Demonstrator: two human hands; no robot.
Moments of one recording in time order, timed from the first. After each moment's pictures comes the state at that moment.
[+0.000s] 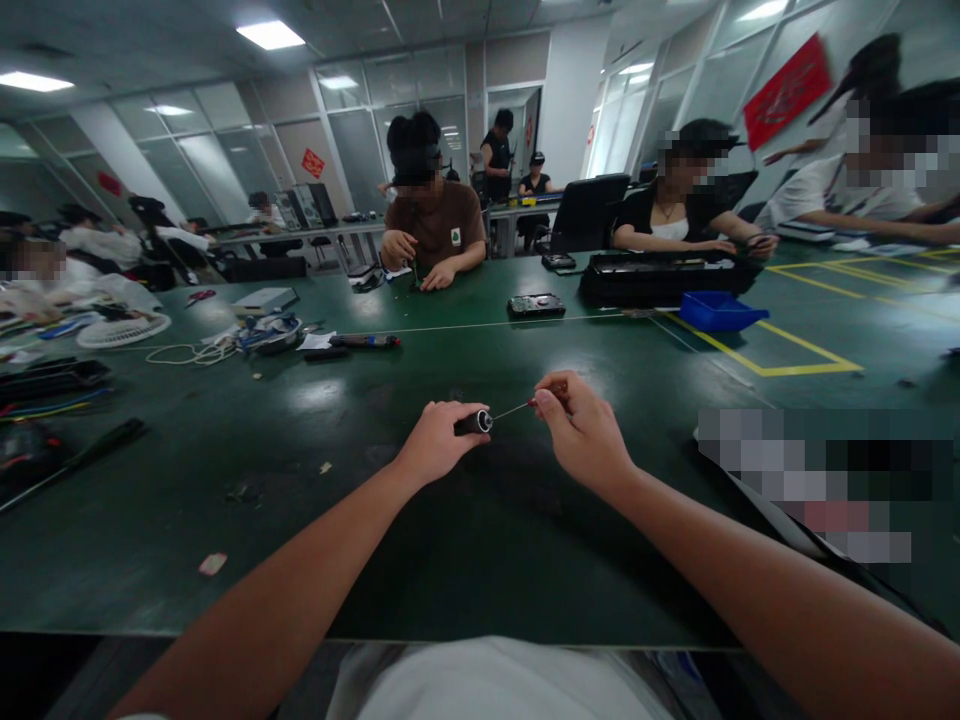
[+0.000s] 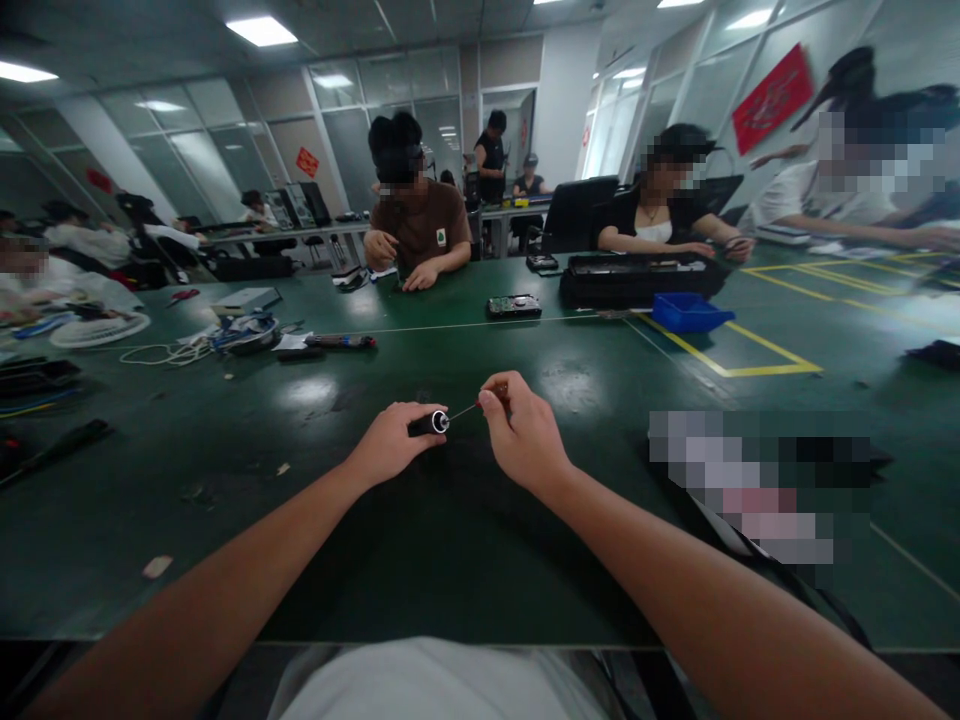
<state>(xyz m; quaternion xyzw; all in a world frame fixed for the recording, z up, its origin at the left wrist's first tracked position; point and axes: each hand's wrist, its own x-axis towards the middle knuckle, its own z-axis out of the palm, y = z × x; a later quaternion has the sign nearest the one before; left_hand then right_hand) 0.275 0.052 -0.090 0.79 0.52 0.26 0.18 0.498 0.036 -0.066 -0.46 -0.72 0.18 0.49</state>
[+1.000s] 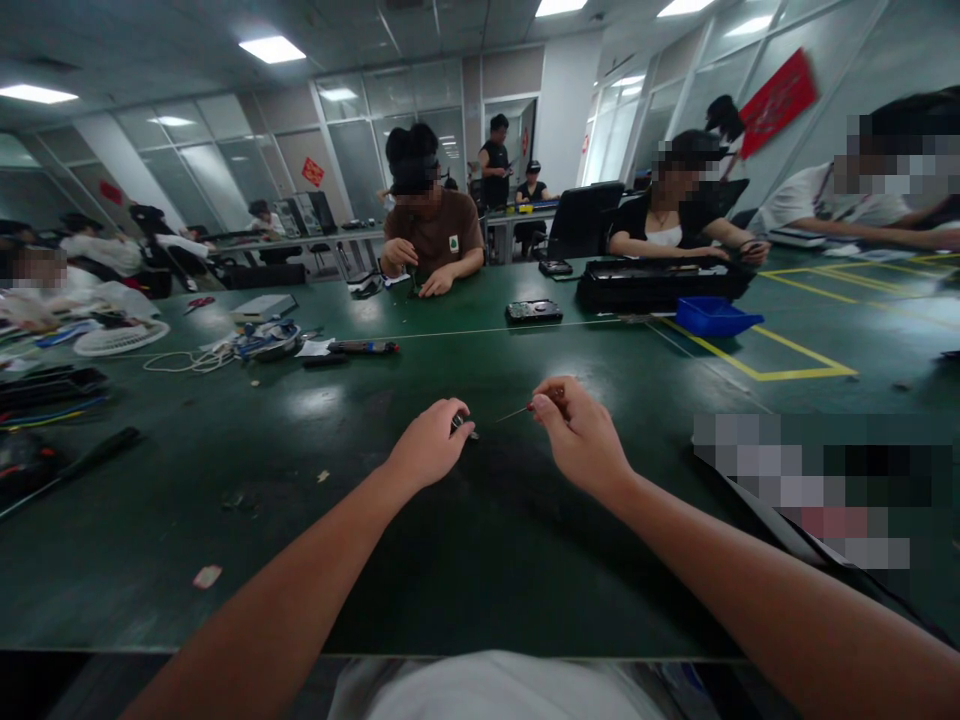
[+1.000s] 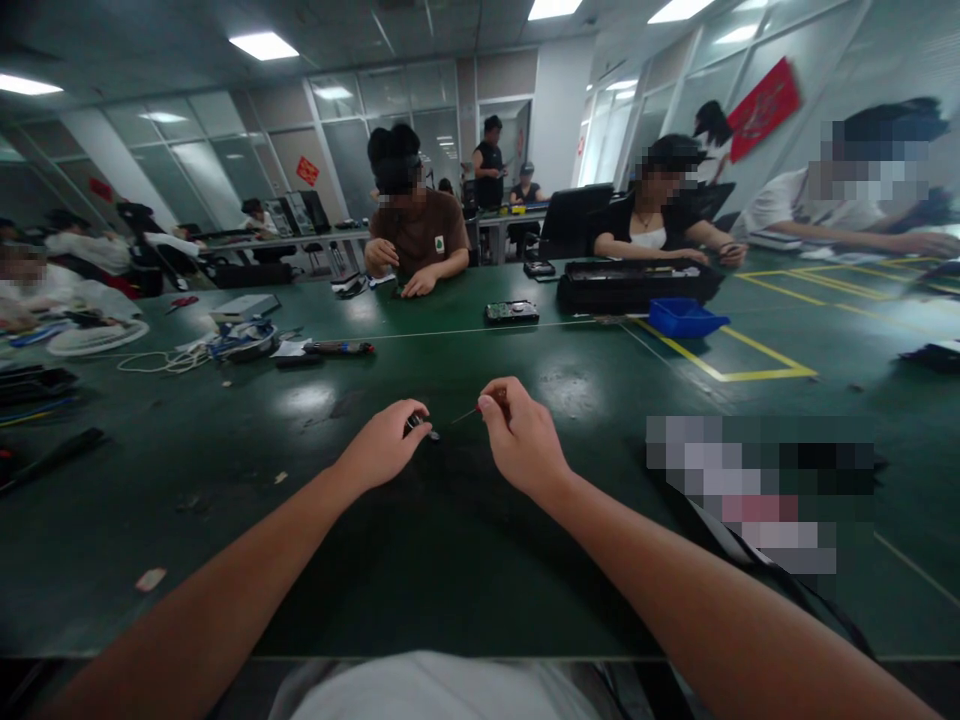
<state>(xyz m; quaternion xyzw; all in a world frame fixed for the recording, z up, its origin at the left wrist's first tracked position) 0.272 0.050 -0.080 0.77 0.57 0.24 0.16 0.499 0.038 -0.066 -0.47 -0.71 0.19 0.48</state>
